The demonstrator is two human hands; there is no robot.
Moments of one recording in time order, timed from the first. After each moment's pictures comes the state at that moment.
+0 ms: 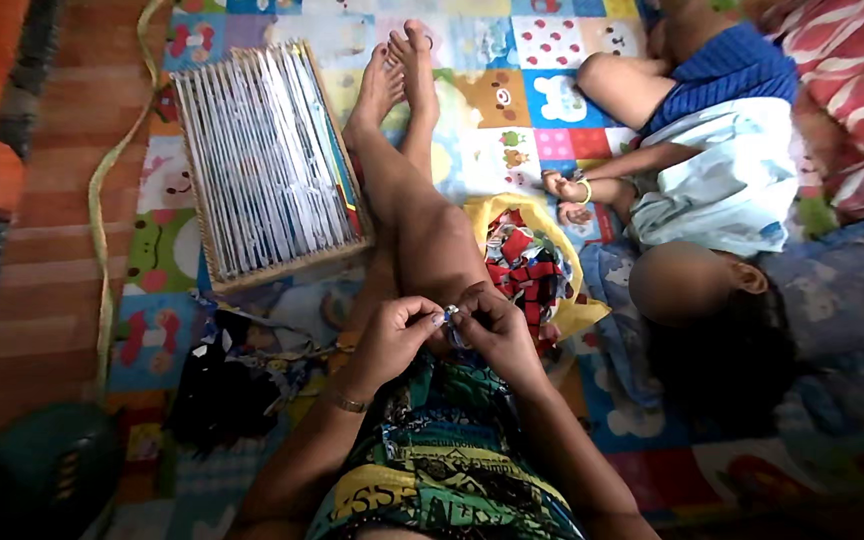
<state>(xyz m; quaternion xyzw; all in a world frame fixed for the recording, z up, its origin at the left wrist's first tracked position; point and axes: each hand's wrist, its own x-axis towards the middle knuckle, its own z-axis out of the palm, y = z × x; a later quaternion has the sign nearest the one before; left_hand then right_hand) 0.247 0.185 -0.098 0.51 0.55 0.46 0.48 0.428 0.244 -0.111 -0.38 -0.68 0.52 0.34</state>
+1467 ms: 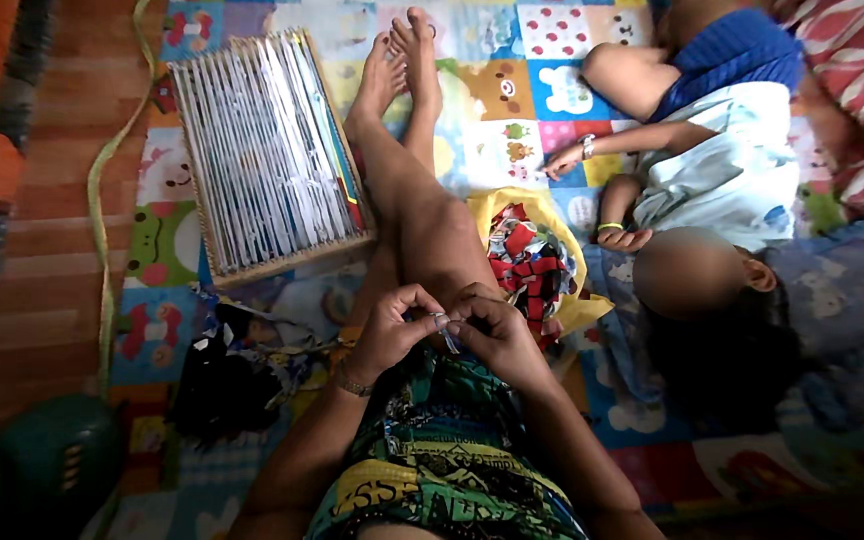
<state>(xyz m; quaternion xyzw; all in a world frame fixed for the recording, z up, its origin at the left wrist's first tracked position) 0.243 0.188 -0.126 0.48 0.46 0.56 0.49 0.431 0.241 -0.101 -0.32 -0.72 0.54 0.30</state>
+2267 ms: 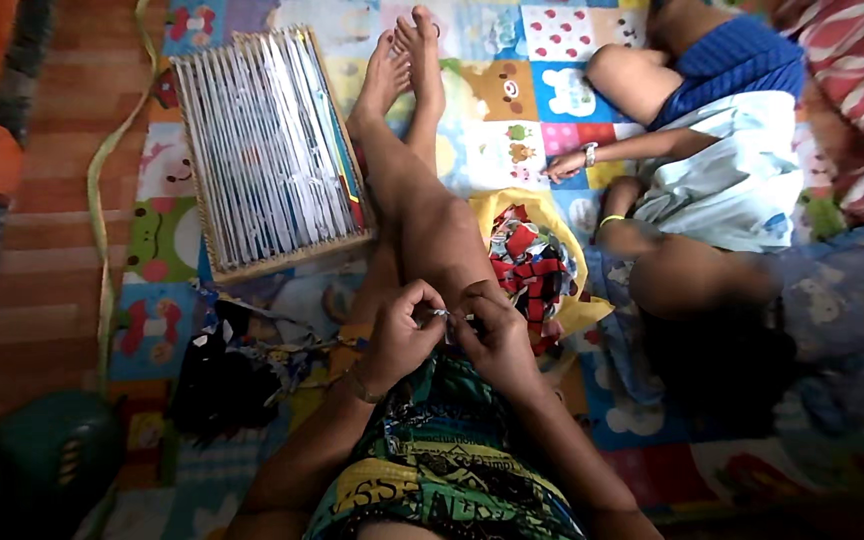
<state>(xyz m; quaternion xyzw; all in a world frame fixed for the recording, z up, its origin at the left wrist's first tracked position) 0.259 0.188 -0.124 0.54 0.53 0.56 0.35 0.421 0.233 -0.107 -0.37 -0.80 0.34 0.33</state>
